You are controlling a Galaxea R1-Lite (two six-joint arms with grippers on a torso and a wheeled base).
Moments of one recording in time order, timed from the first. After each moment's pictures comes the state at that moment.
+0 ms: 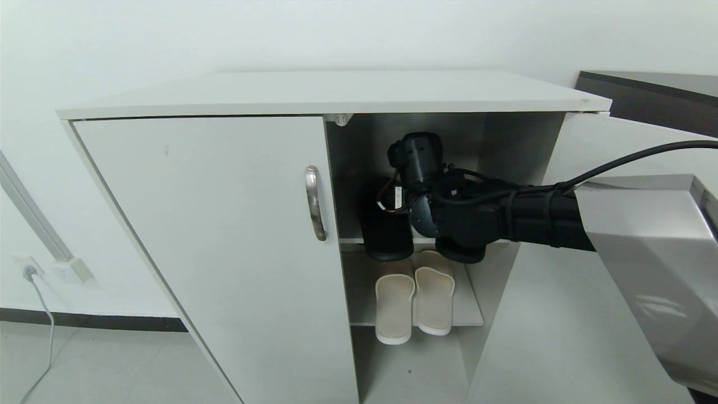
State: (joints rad) left arm 0.00 0.00 0.00 0.00 0.10 -0.09; right arm 0.73 2.30 -2.00 0.03 -0.75 0.25
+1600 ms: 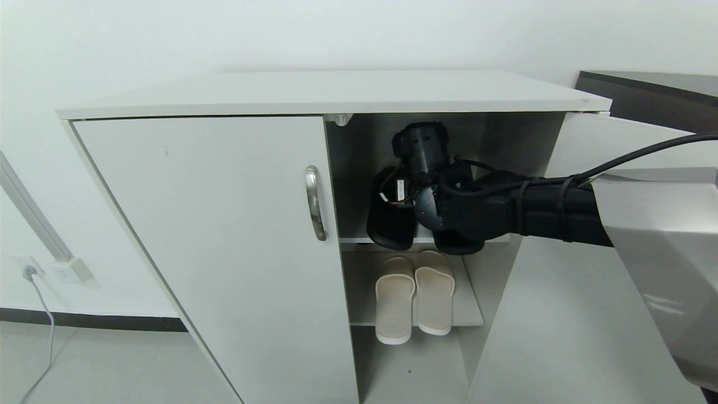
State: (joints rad) left arm 0.00 0.00 0.00 0.00 0.10 -0.09; right arm 0.73 2.27 -2.00 0.04 -0.75 0.20
